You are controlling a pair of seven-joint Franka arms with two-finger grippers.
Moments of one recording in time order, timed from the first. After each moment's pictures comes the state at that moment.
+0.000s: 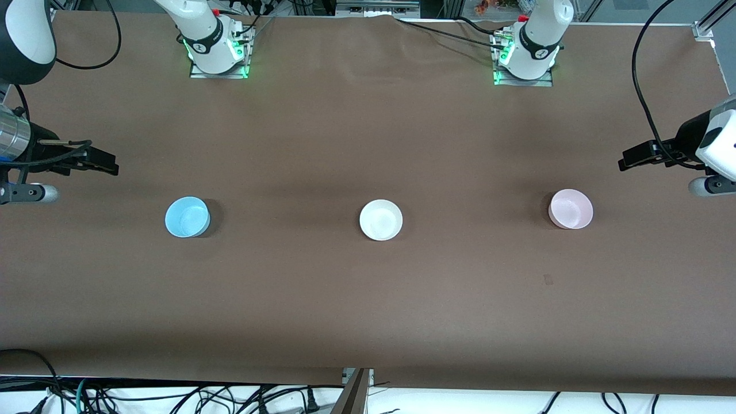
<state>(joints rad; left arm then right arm) 0.03 0.13 0.02 -1.54 -0.06 1.53 -0.10 -0.03 0.22 0.05 -1.44 -0.02 1.54 0.00</state>
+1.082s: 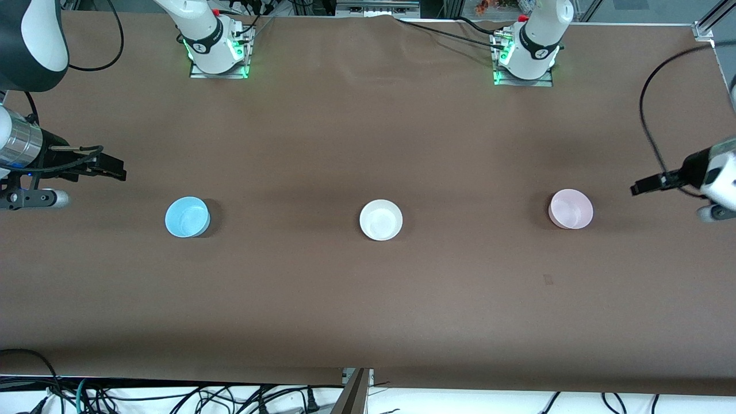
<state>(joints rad) 0.15 0.21 0.06 -1.81 -0.05 1.90 0.02 -0.02 0.23 0.05 -1.46 -0.02 1.58 0.00</state>
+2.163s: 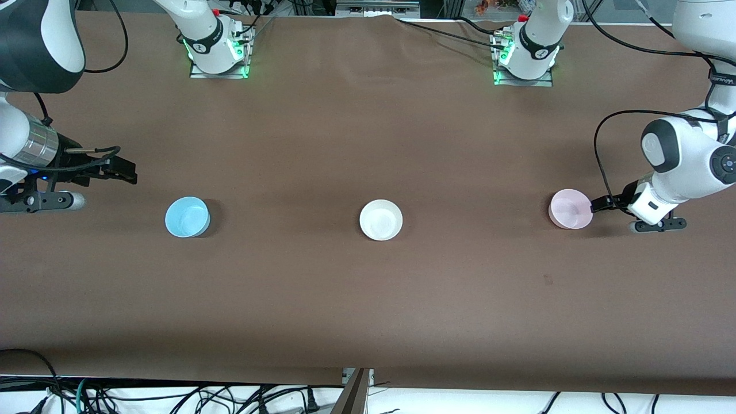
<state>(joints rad) 0.18 0.38 0.08 -2.11 -0.05 2.40 0.19 0.01 0.24 0.05 -1.46 -0.02 1.60 0.00</state>
